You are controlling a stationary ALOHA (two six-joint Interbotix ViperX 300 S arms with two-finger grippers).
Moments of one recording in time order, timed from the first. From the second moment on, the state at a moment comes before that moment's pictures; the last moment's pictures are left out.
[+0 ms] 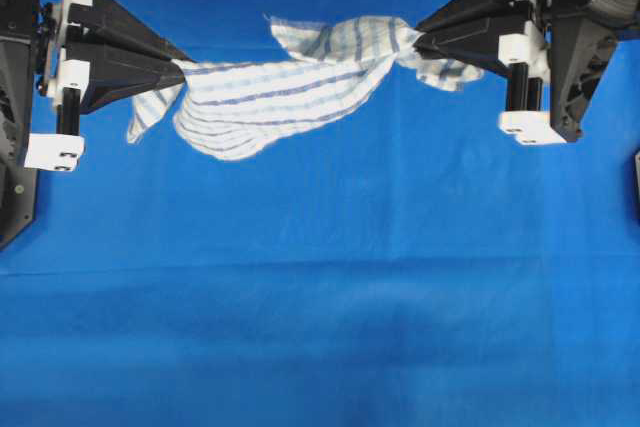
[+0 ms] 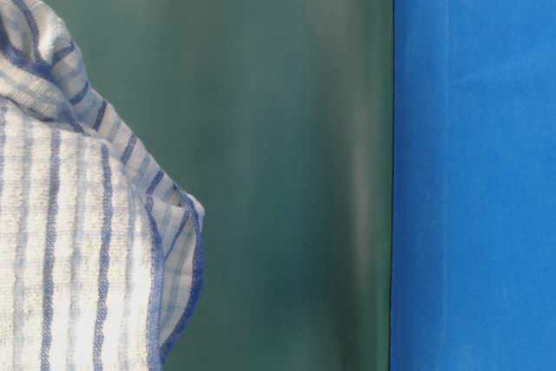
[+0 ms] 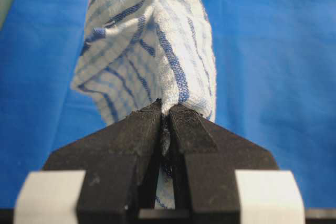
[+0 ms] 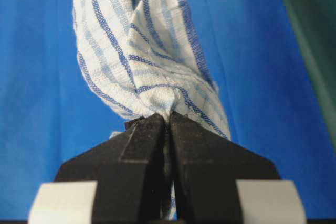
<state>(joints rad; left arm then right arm) 0.06 -0.67 0.53 -0.03 0.42 0.00 -0.06 -0.44 0.27 -0.16 0.67 0.12</state>
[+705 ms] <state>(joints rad) 0.07 -0.68 0.53 -0.02 0.39 0.05 -0.04 -0.41 0.26 -0.18 0.65 0.10</state>
